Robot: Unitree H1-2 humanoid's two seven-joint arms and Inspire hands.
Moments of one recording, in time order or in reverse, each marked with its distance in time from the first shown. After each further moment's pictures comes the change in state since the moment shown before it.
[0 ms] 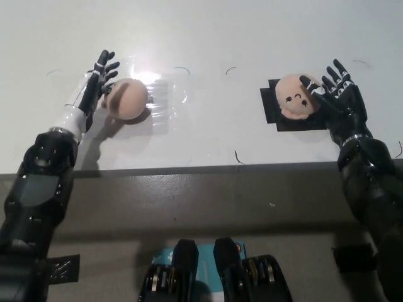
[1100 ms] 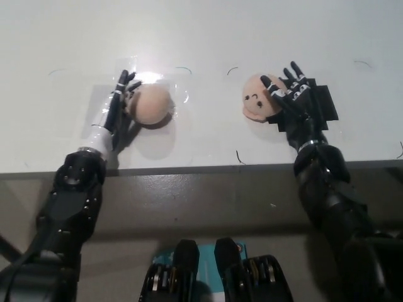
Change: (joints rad) left_arm 0.007 -0.112 0.034 0.072 -0.020 -0.056 0.022; right_arm 0.000 0.154 -0.028 -0.031 0.064 -0.022 0.018
